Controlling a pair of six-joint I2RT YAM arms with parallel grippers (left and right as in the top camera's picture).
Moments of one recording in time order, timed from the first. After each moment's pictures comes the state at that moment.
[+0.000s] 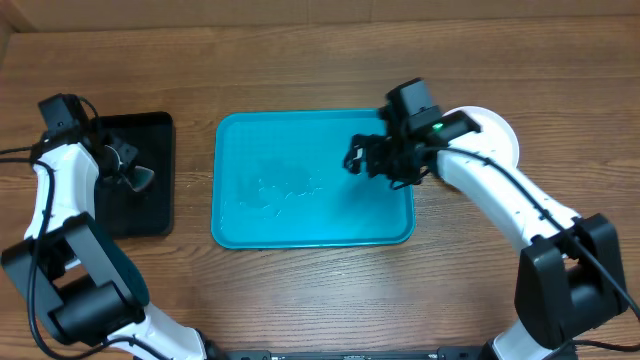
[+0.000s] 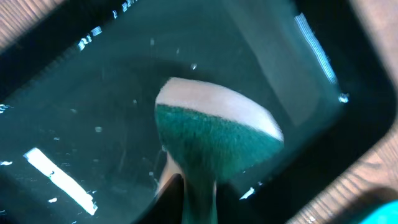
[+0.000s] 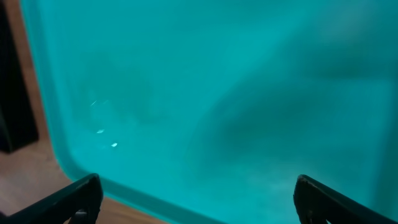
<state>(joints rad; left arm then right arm) 0.47 1.87 1.34 -0.70 0.03 -0.53 0.45 1.79 1.34 -0.75 -0.34 0.53</state>
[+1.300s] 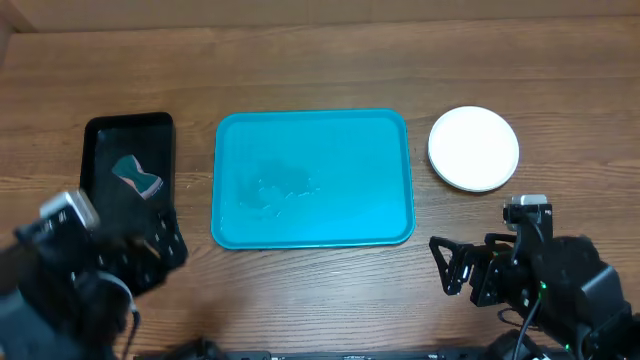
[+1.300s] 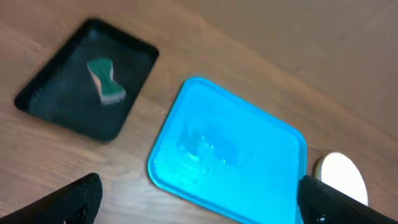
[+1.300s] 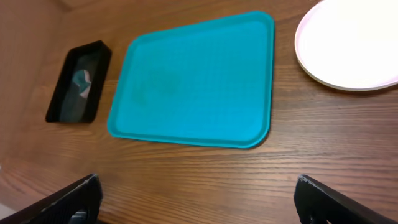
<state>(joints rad) 0.47 0.75 1.41 -1.33 0.35 -0.26 0.60 0.66 1.11 -1.15 0.01 0.59</state>
